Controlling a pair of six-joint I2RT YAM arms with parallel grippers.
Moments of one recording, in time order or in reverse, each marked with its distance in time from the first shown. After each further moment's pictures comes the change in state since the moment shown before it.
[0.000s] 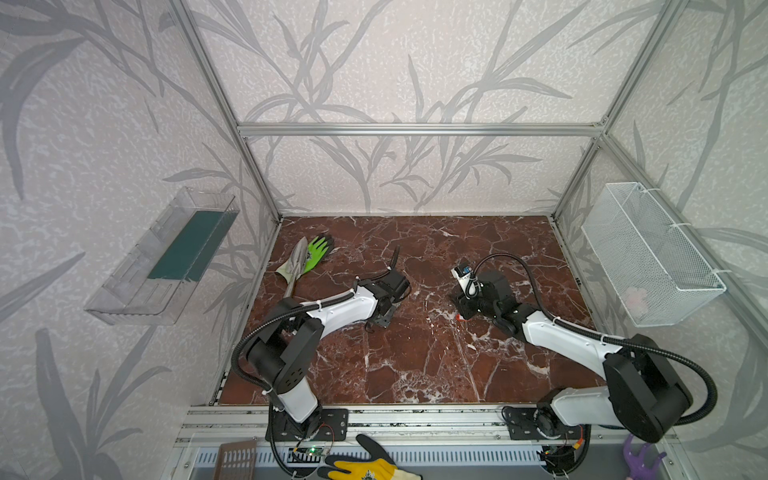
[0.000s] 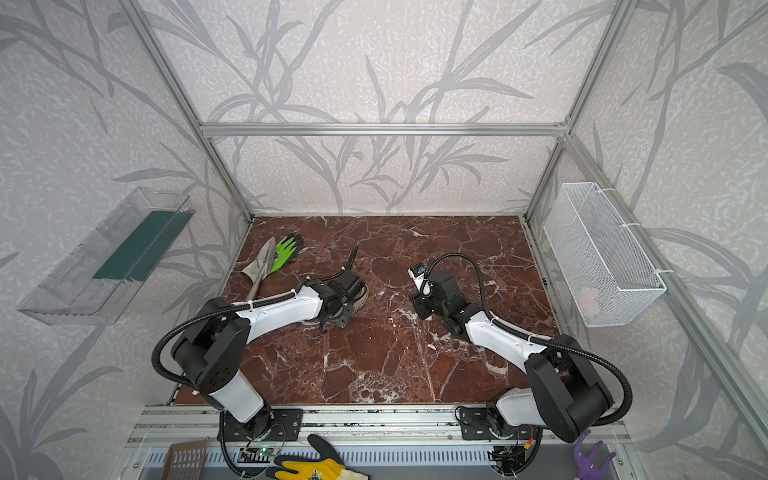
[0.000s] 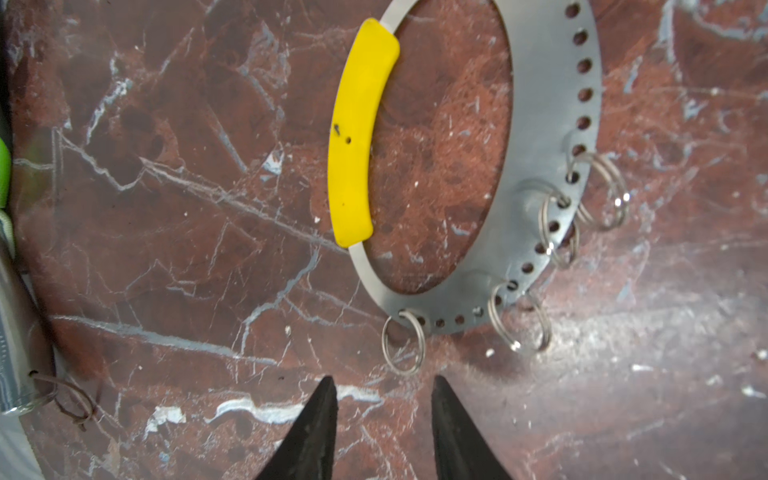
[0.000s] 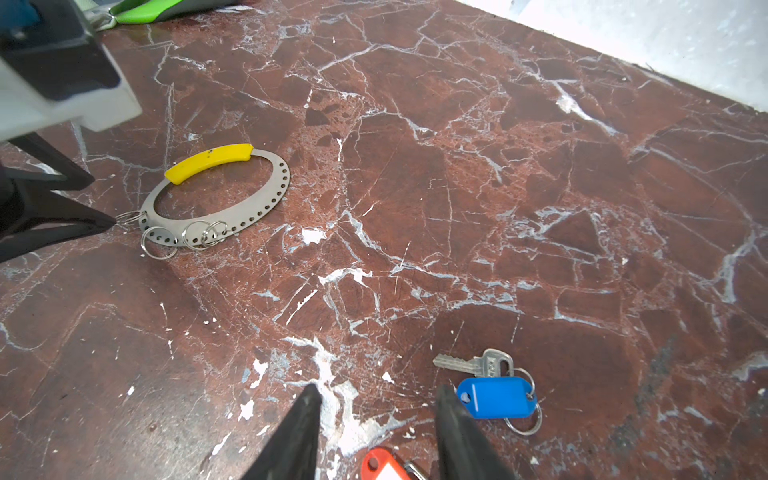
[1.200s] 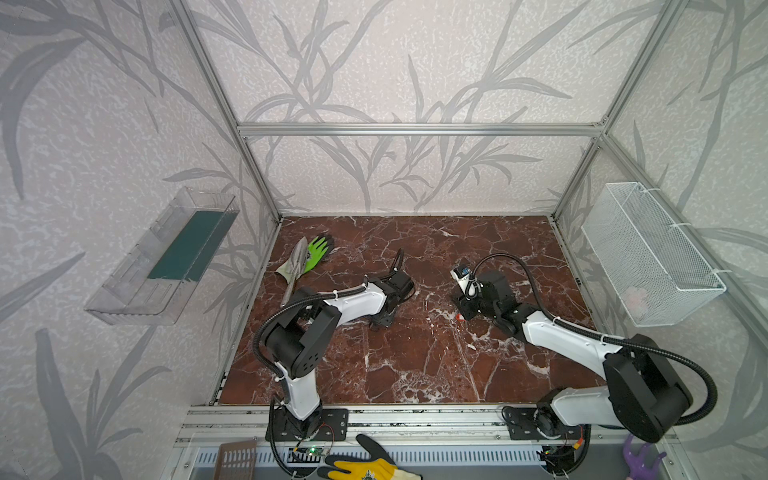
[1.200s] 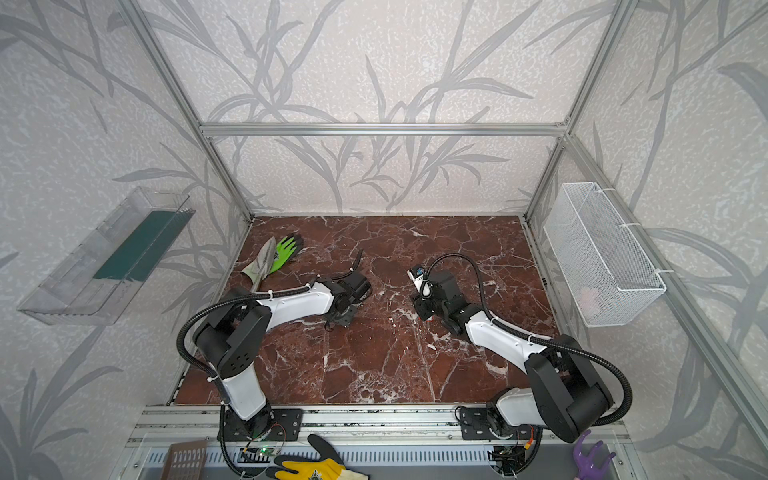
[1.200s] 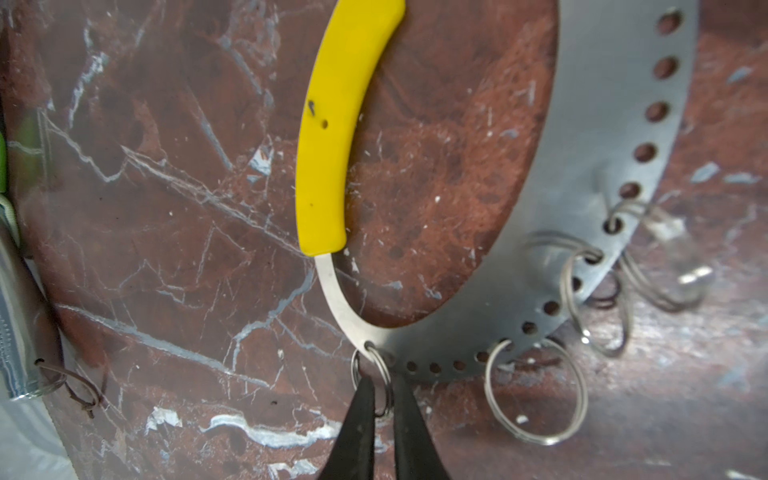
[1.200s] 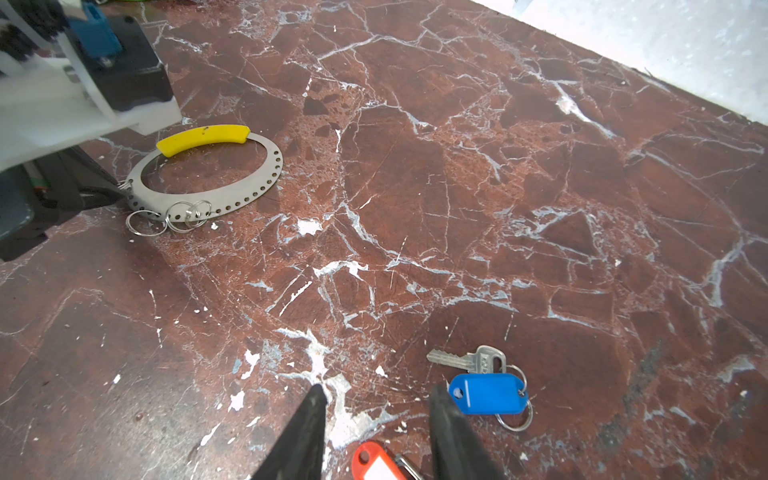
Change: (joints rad) left arm -0.003 0.114 0.051 -0.030 -0.063 -0.040; right arm 0.000 0.000 0.000 -0.013 0.009 -0.037
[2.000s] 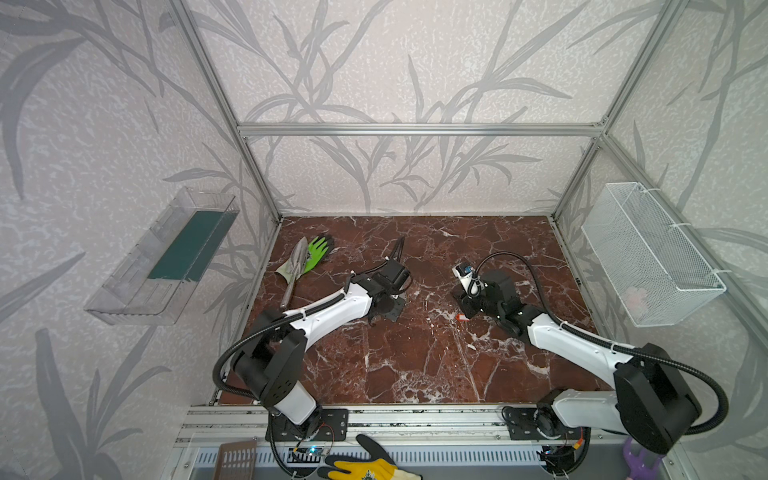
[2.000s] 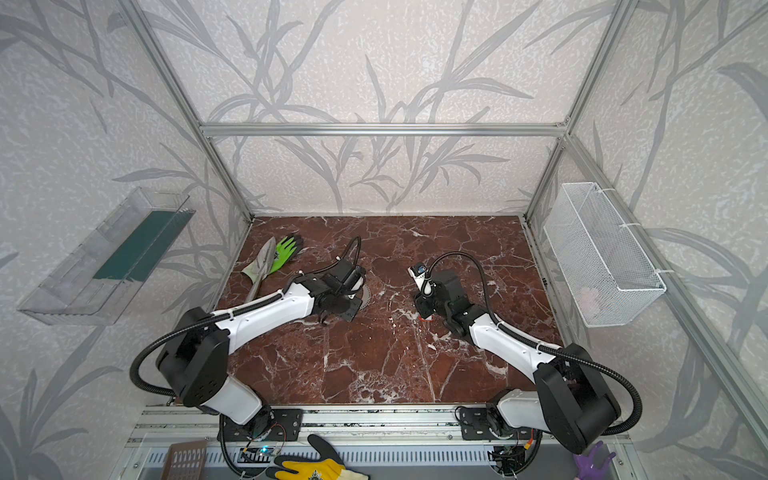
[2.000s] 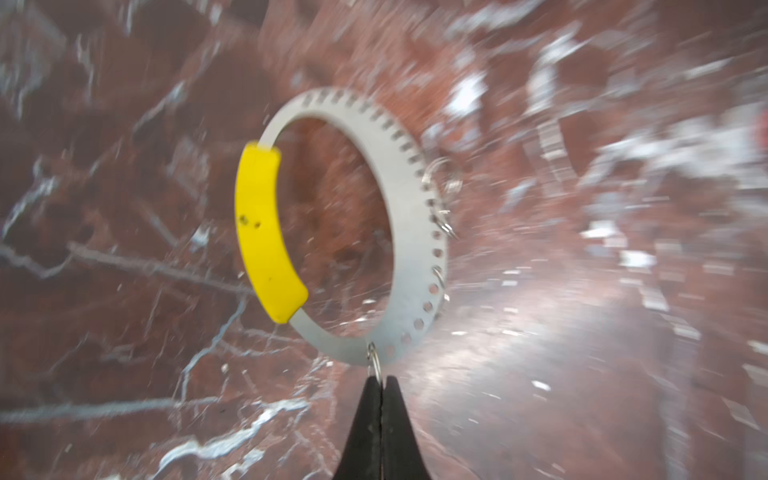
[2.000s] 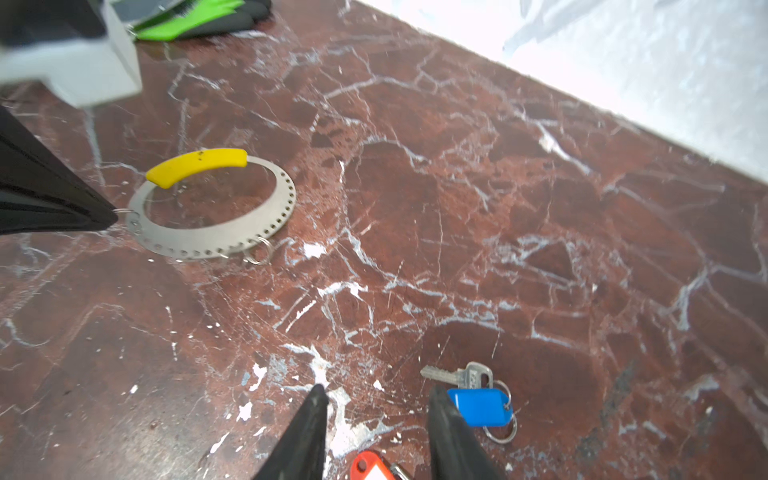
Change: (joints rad) left arm -0.001 -0.255 0.003 0.062 0.358 0.151; right arm -0.001 -0.074 -0.010 0.028 -0.026 -0.038
